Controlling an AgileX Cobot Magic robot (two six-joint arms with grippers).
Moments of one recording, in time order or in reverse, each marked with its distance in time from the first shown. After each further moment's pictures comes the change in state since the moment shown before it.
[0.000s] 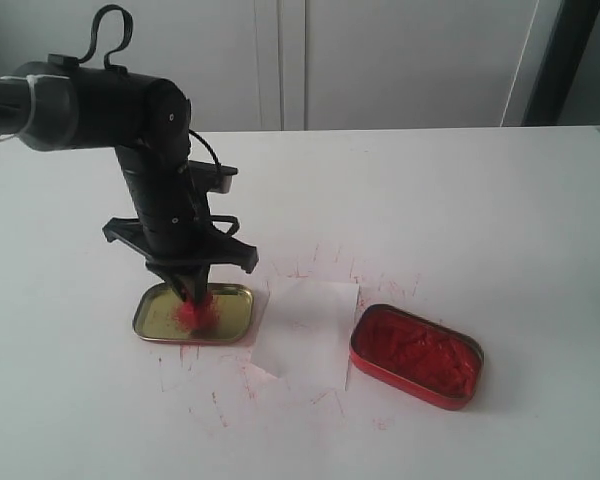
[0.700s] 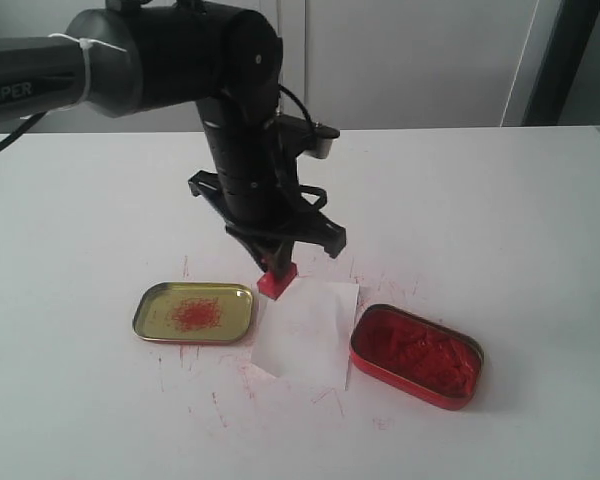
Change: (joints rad) left arm -0.203 0.000 -0.260 0.000 0.160 0.077; right arm 0.000 0.000 0.000 0.000 0.000 0.004
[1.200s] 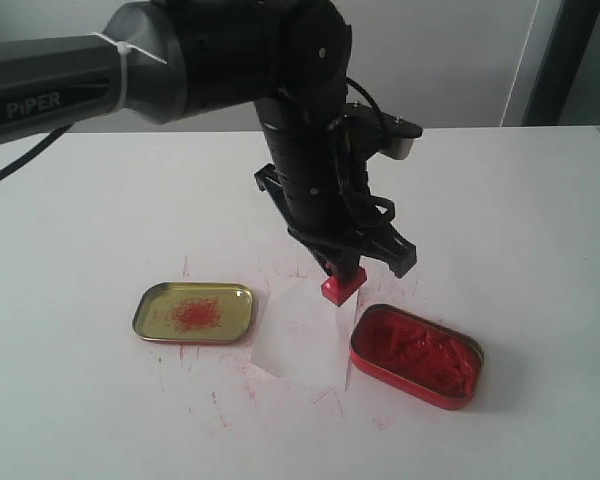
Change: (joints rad) left arm -0.126 0.000 -0.074 -0.019 -0.026 0.081; right arm 0.000 0.000 0.000 0.000 0.000 0.000
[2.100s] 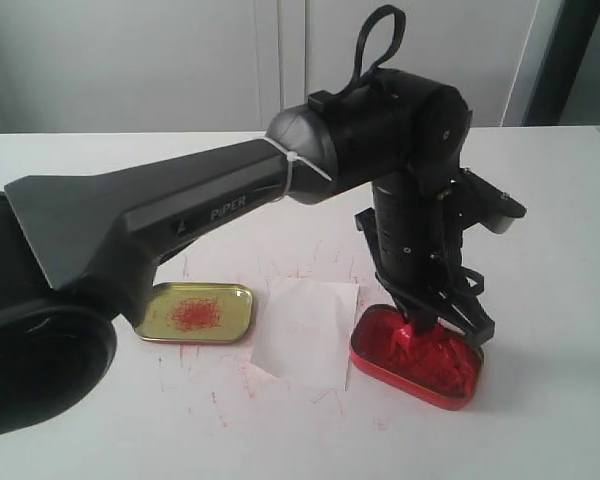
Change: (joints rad) left arm -0.117 0.327 -0.390 -0.016 0.113 0.152; right arm 0.000 0.000 0.000 0.000 0.000 0.000
